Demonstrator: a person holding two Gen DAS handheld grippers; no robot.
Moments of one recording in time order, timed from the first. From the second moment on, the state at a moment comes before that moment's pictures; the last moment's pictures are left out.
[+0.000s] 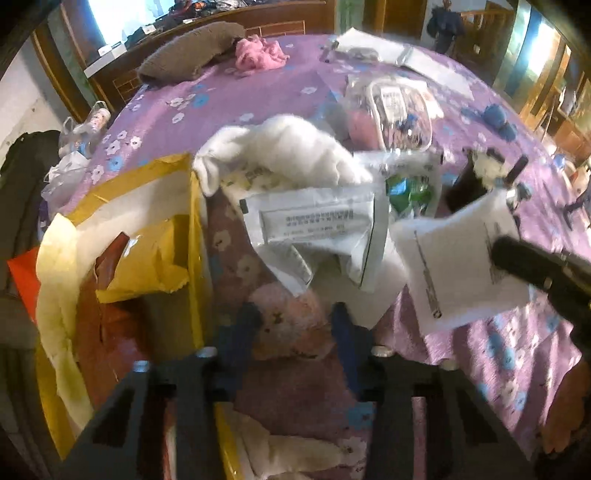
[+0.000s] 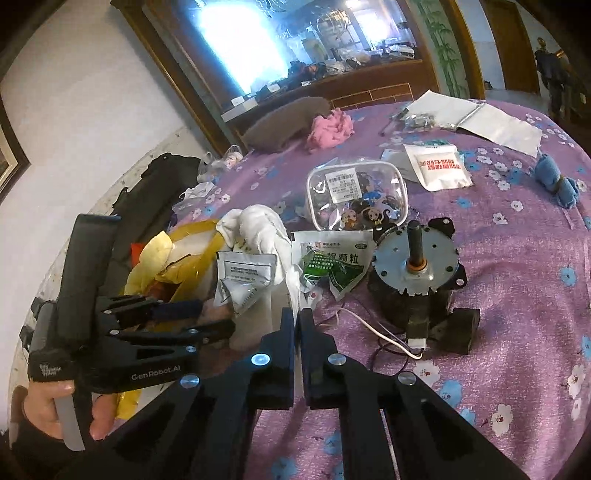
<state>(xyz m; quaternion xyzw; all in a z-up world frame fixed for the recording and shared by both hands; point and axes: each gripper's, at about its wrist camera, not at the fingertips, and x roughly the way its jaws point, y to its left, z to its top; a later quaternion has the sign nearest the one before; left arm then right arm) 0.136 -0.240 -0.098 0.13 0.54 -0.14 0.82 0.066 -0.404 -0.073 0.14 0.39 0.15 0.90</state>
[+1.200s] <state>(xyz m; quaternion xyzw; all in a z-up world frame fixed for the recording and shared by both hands) 0.038 -0.075 -0.002 -0.12 0.39 -0.10 0.90 0.053 -0.382 -0.026 0.22 0.33 0.28 0.87</state>
